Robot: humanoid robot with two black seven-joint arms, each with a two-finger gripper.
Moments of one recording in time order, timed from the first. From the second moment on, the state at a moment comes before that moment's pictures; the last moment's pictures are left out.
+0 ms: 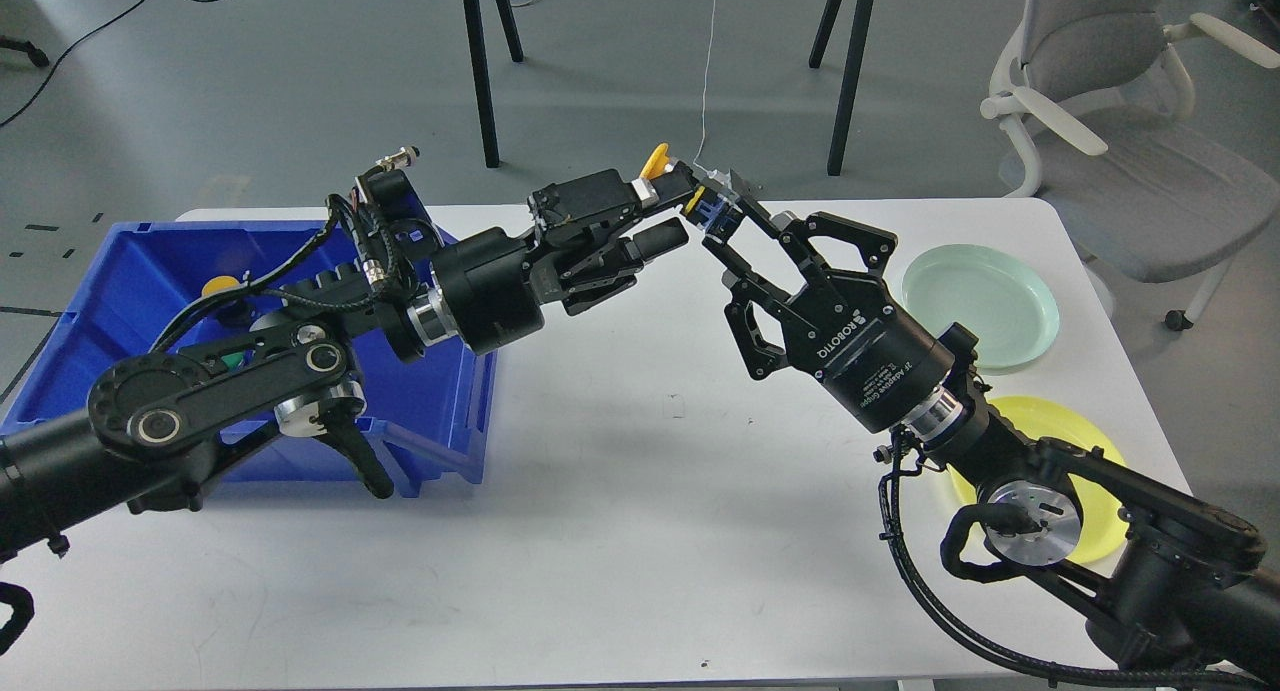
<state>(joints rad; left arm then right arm) -0.84 0.48 -0.35 -1.36 0.69 -0.28 -0.49 0.49 -0.45 0.55 1.49 -0.13 0.42 0.49</state>
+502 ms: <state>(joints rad) -0.82 0.48 -0.35 -1.36 0.69 -0.27 -0.49 0.40 -0.57 0.68 1.50 -0.13 0.43 0.49</state>
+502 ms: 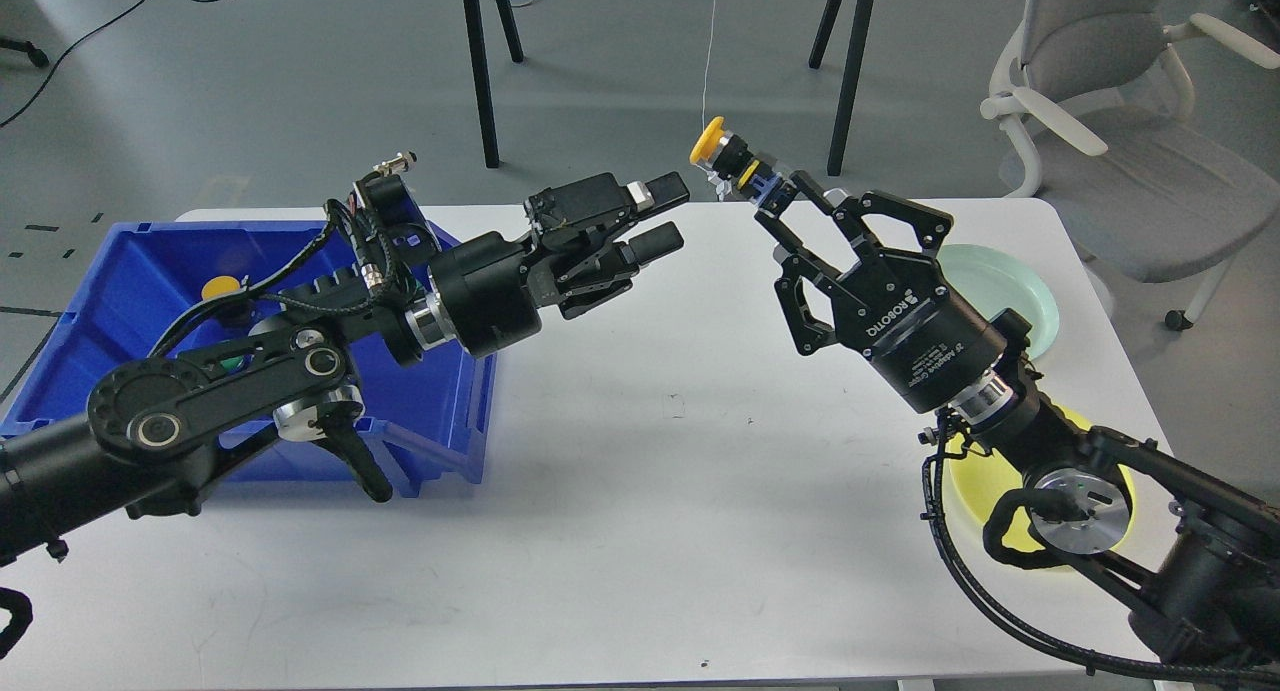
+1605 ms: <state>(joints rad) -0.81 0.48 -0.35 -1.35 0.68 -0.25 -0.49 -0.16 -0.79 0.81 1.14 -0.06 0.49 0.49</state>
